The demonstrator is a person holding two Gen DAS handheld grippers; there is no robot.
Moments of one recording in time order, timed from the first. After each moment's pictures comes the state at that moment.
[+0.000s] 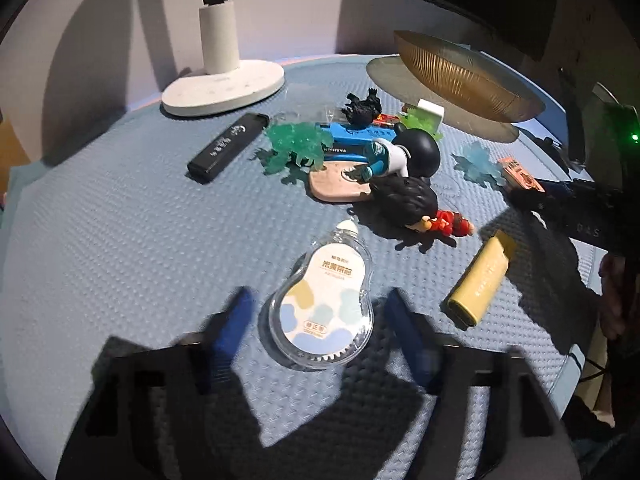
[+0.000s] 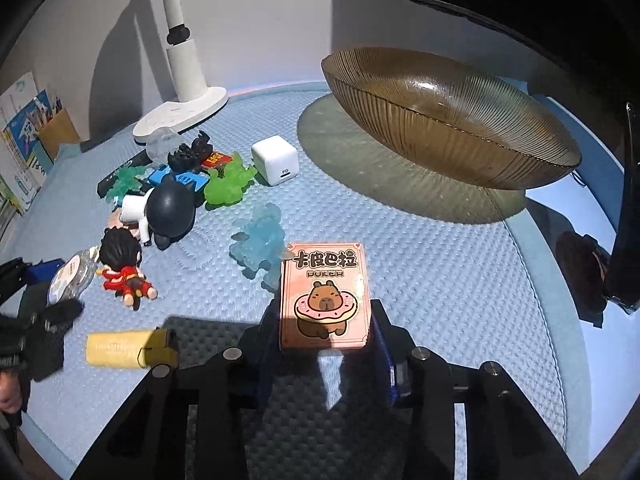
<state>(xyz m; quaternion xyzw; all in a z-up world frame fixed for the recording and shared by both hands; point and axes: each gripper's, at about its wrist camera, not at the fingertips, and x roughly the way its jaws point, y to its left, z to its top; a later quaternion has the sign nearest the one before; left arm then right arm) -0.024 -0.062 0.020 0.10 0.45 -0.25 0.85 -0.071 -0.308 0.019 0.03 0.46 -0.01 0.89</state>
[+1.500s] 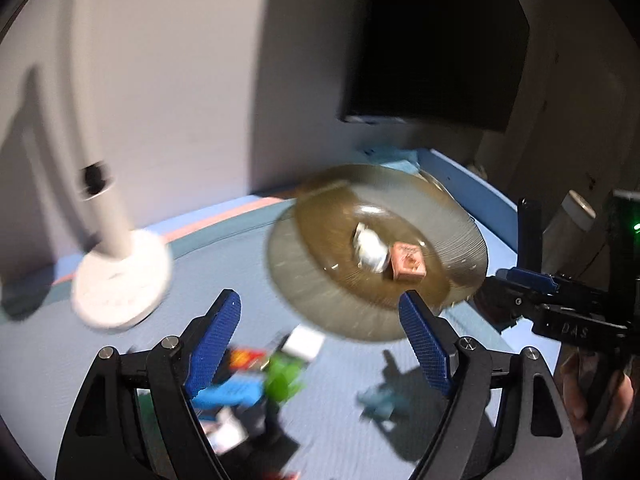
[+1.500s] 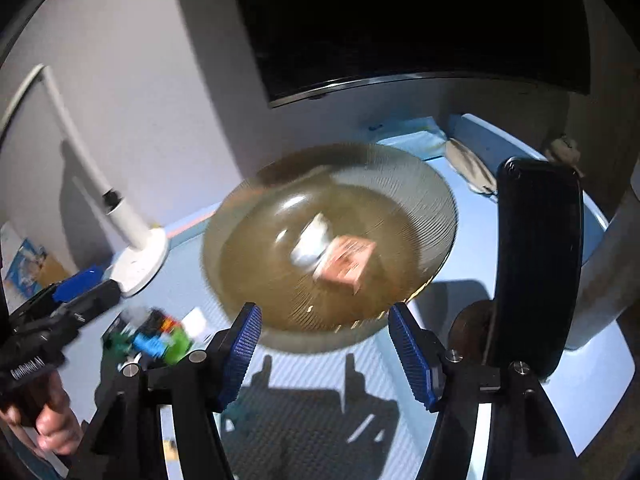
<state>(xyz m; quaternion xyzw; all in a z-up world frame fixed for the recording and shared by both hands) 0.037 -0.197 0.138 0.04 0.35 -0.30 0.89 -0.061 -0.426 0.114 0.15 0.38 -0.07 0.91</state>
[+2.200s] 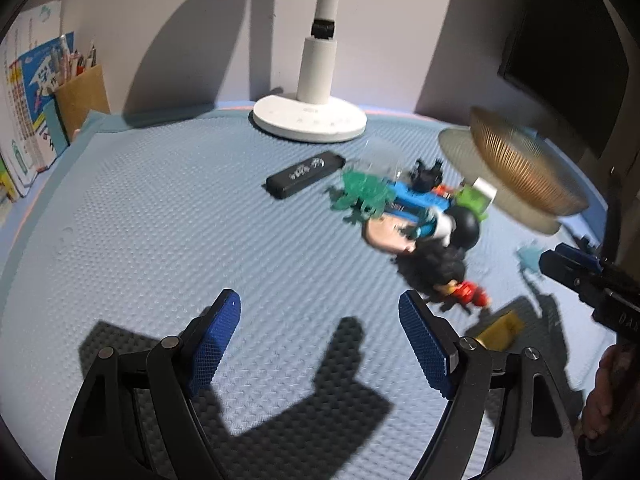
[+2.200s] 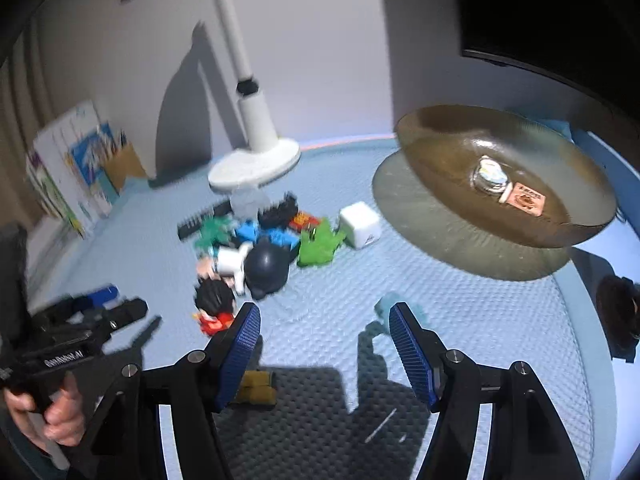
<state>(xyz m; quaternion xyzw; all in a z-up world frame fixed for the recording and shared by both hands) -0.033 -0.048 0.031 -0.01 0.41 -0.12 0.90 -0.073 -0.273 0.039 0.05 0.38 0.08 0.92</state>
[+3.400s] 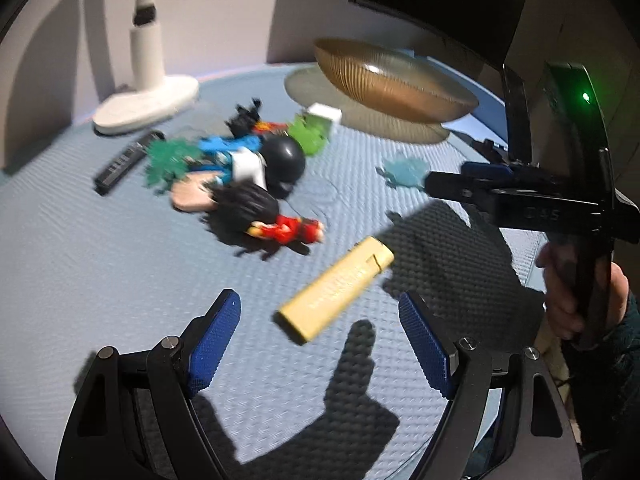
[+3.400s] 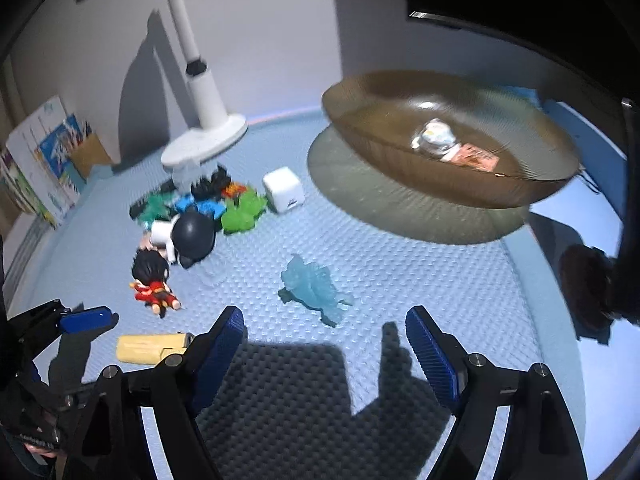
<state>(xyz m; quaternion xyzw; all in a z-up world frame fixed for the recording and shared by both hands) -0.064 -0.131 0.025 0.06 0.45 -0.31 0.83 -0.074 -0.325 0.027 0.05 0.43 0.04 0.90</state>
